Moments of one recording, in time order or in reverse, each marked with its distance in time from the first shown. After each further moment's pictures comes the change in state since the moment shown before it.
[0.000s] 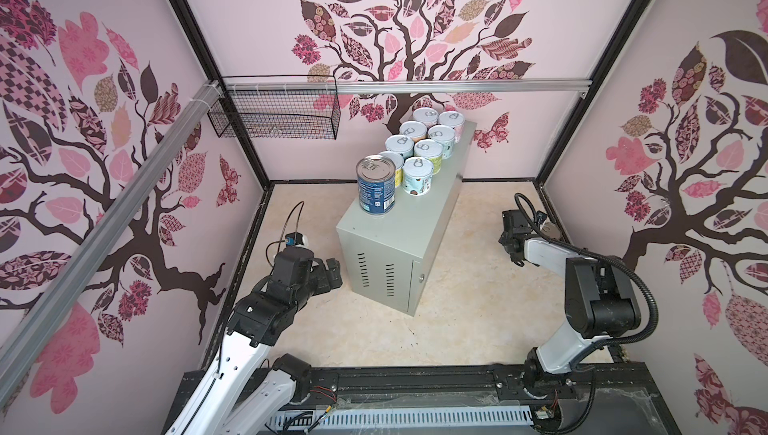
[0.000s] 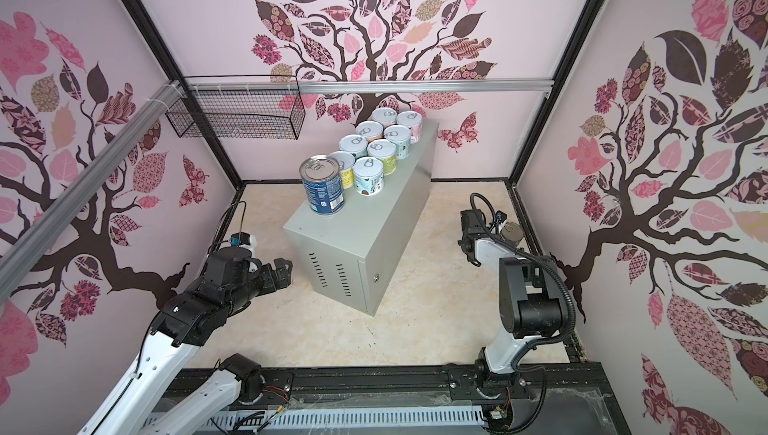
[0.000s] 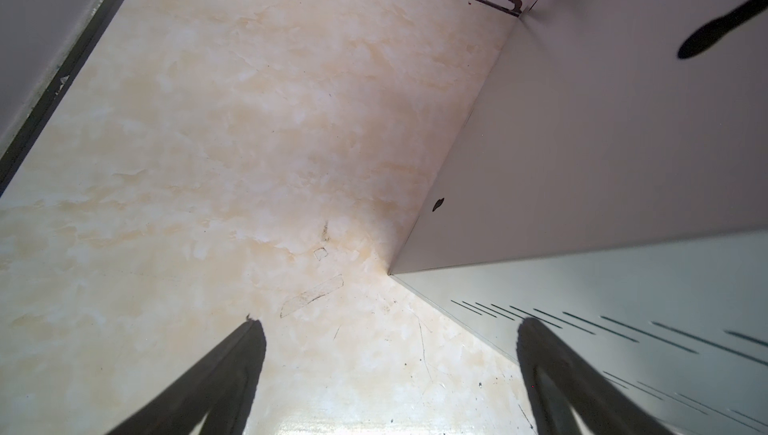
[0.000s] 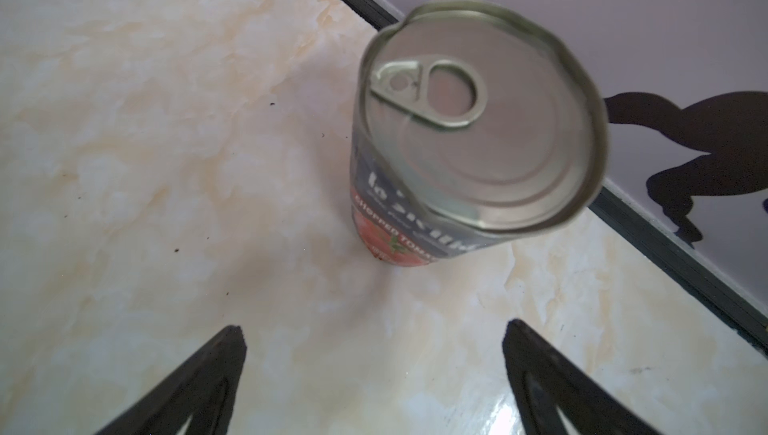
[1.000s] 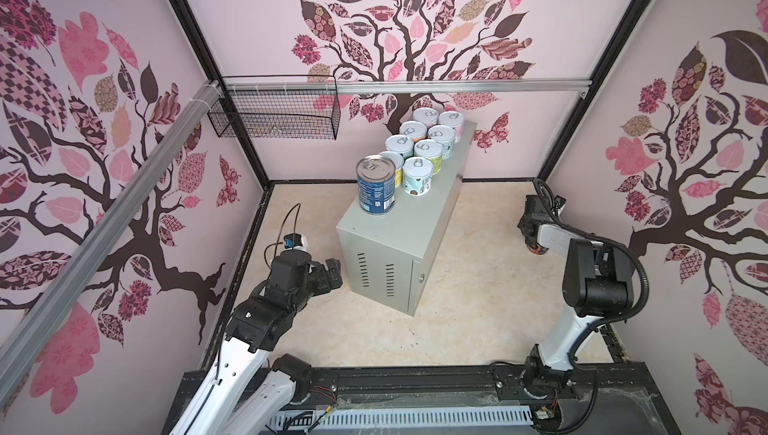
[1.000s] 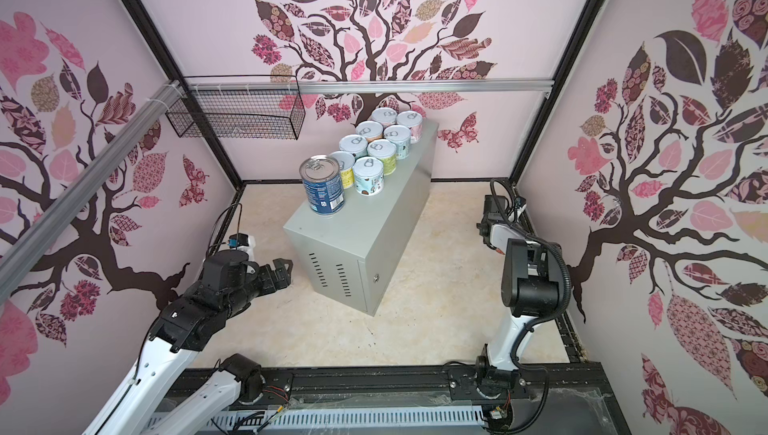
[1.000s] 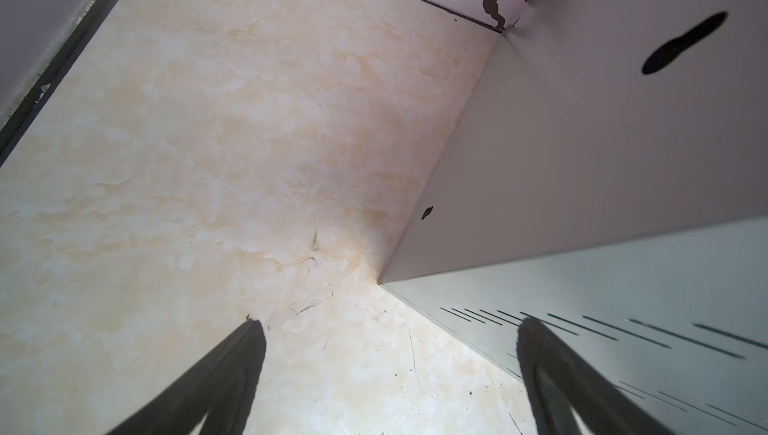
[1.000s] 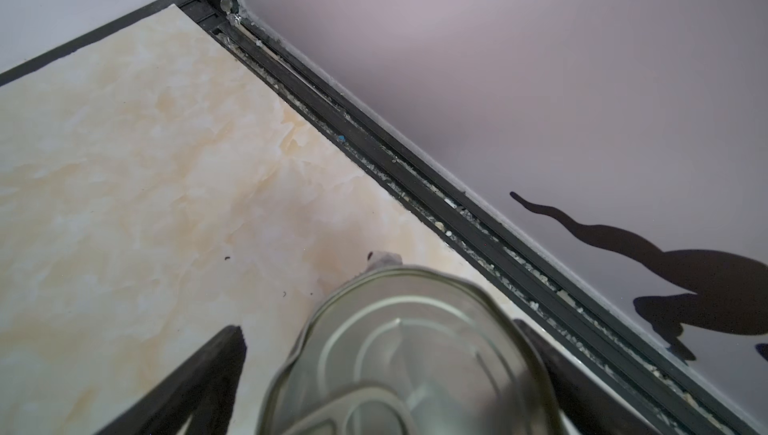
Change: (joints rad) left arm 0.002 -0.030 -0.032 0.038 0.015 -0.001; right arm -0.163 0.166 0.202 0.103 -0.024 -0.183
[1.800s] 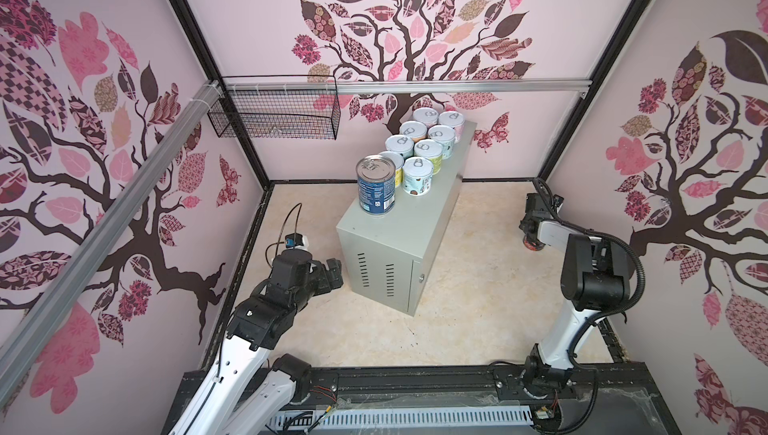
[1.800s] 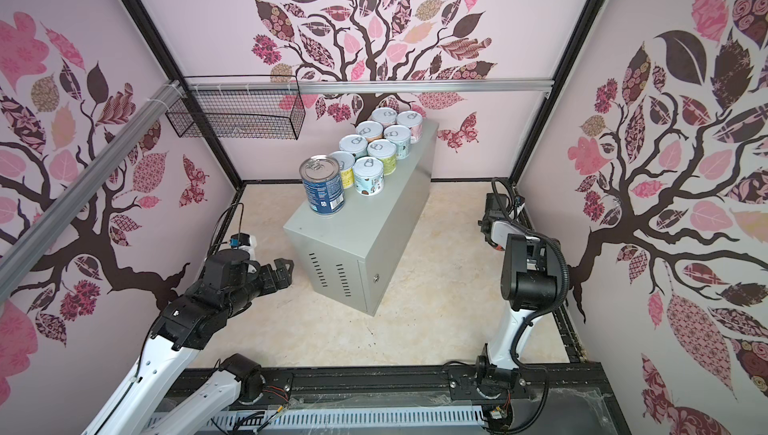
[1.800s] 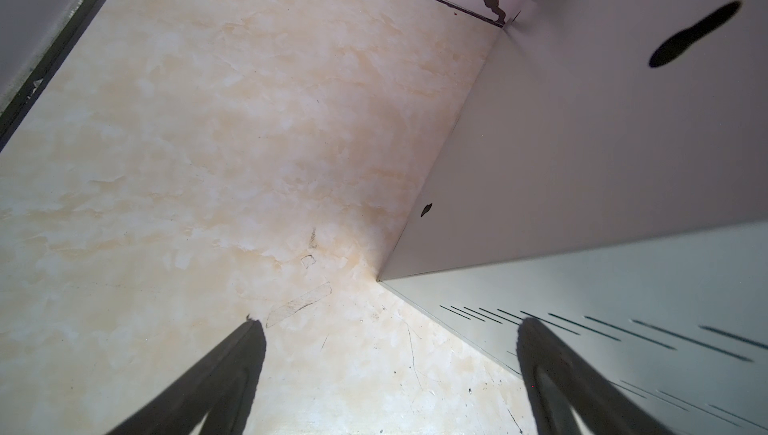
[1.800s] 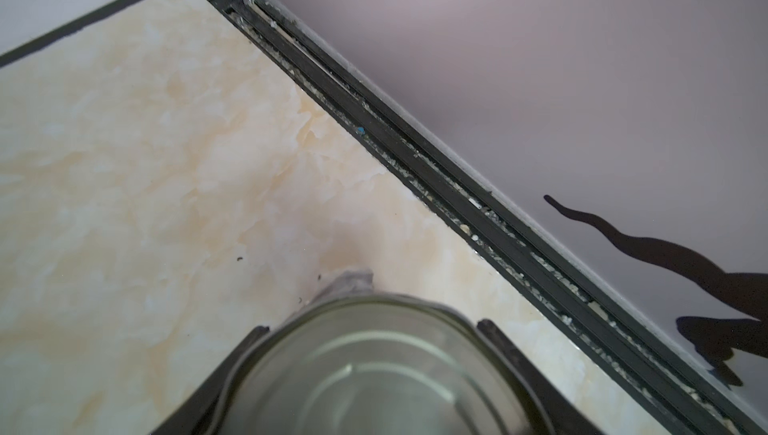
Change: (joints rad) left arm 0.003 0.010 0.000 0.000 0.010 0.000; right arm -0.011 0.044 0.042 -0.014 -0.065 -0.019
